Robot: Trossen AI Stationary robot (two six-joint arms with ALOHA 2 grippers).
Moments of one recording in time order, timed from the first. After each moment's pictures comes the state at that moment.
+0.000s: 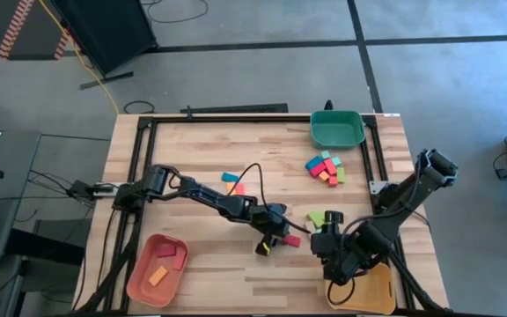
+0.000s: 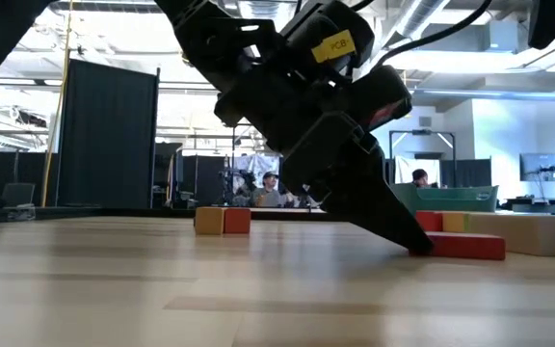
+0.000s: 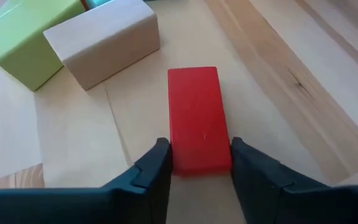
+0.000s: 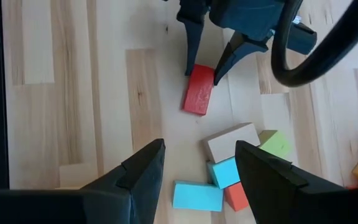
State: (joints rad) left arm -0.16 2.23 1.43 0.12 0.16 0.18; right arm 0.74 1.56 1.33 -1.10 0.40 0.76
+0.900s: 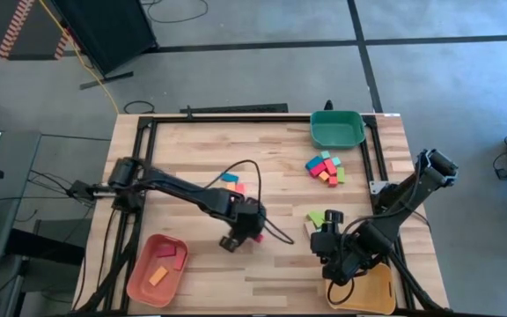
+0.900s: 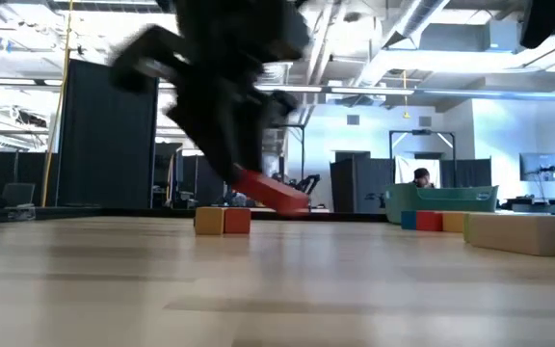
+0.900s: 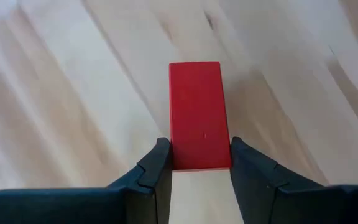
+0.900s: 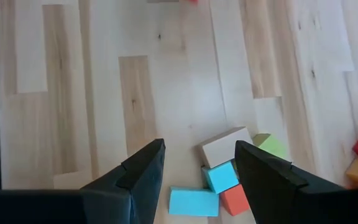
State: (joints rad) left arm -0.22 1.90 1.43 -0.71 0.02 0.35; right arm 0.75 1.56 1.33 -1.10 0.44 0.78
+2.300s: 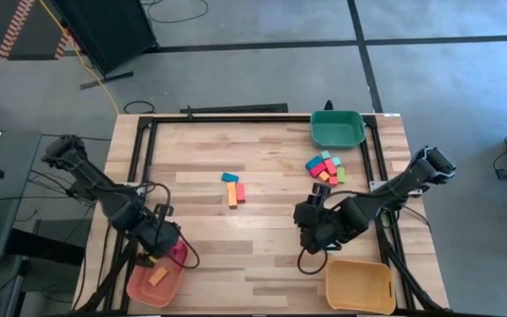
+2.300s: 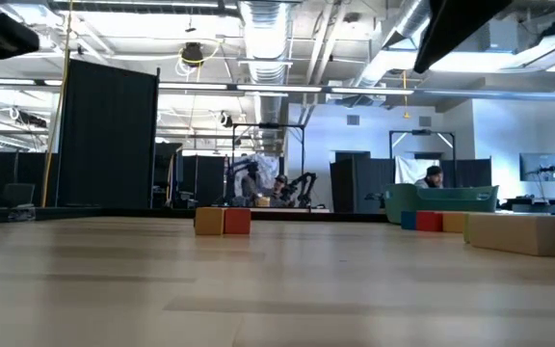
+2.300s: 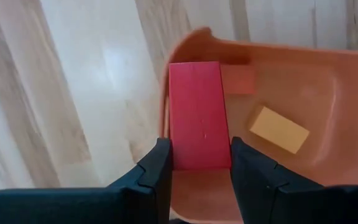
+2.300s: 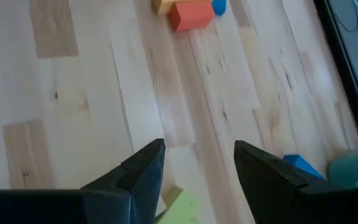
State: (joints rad) left arm -0.74 1.22 0.99 -1.10 -0.04 -0.53; right arm 0.50 1.56 1.33 -1.05 0.61 0.57
